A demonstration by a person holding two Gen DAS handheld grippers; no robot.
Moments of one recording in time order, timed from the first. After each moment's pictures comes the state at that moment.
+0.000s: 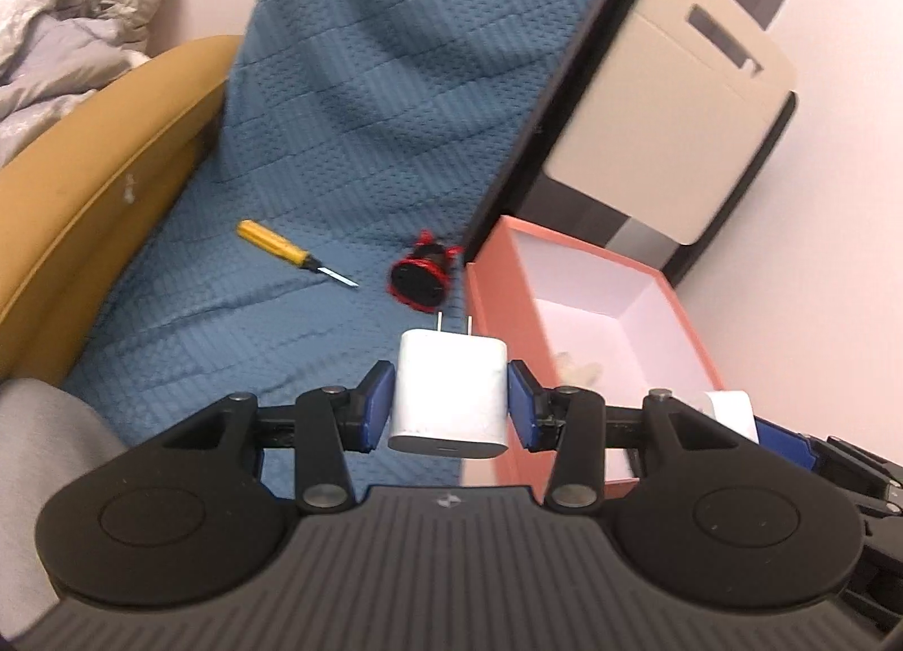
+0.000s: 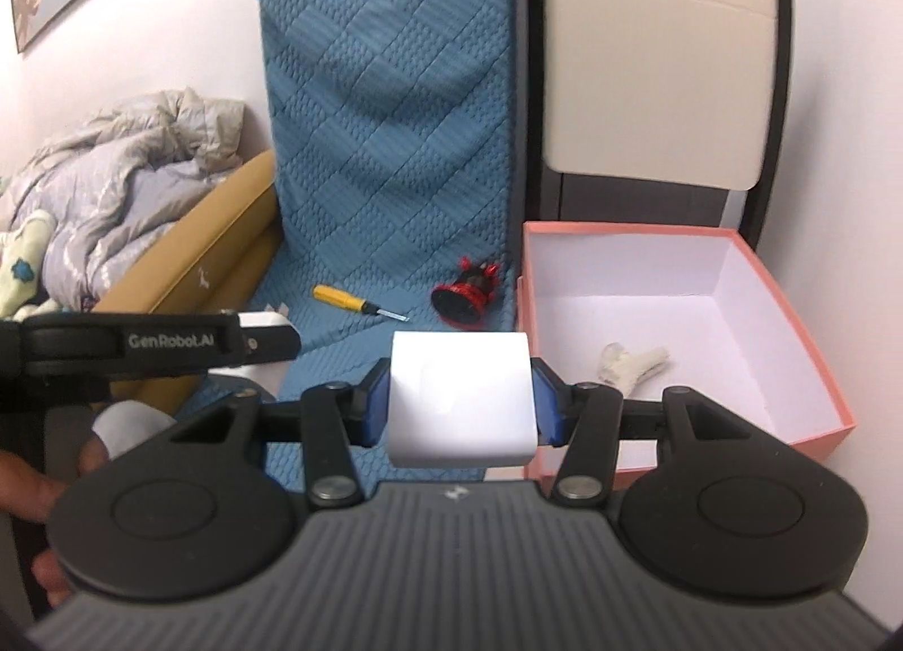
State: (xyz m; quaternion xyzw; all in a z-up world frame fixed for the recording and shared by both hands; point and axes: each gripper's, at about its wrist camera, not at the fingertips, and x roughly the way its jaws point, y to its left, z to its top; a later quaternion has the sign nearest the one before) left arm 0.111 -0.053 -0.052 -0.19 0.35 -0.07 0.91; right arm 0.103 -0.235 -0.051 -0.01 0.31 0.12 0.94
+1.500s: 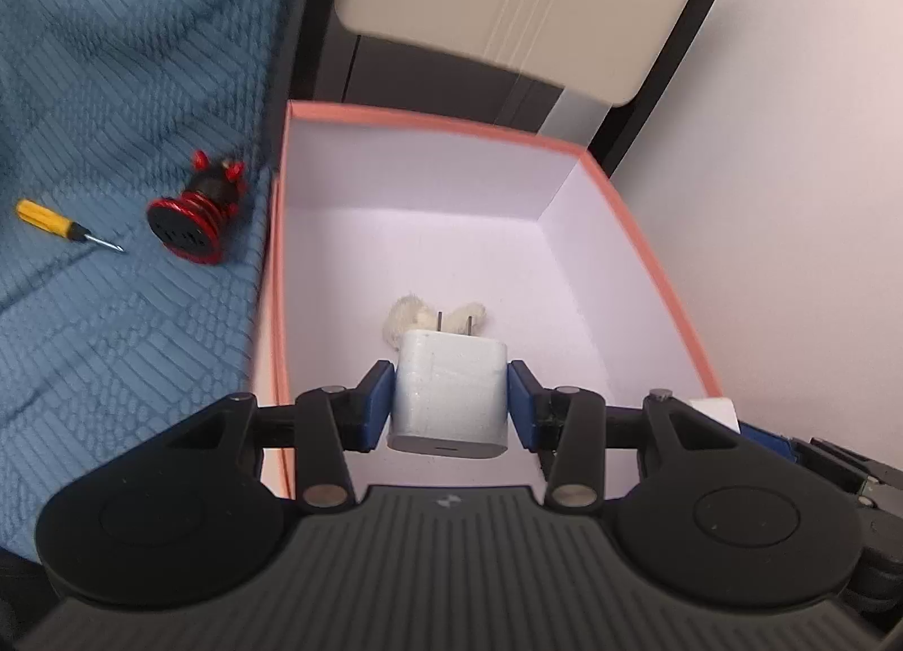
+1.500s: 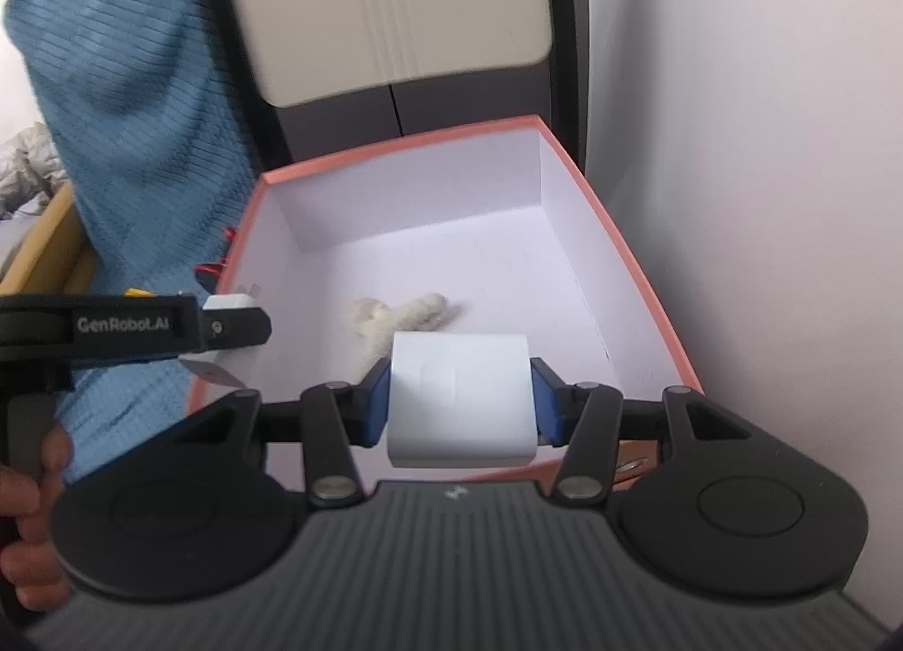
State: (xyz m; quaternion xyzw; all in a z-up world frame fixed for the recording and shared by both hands) left arm 0.274 -0.272 -0.114 -0.12 0.45 -0.12 0.87; right arm 0.210 -0.429 -0.122 0.07 0.40 0.03 0.92
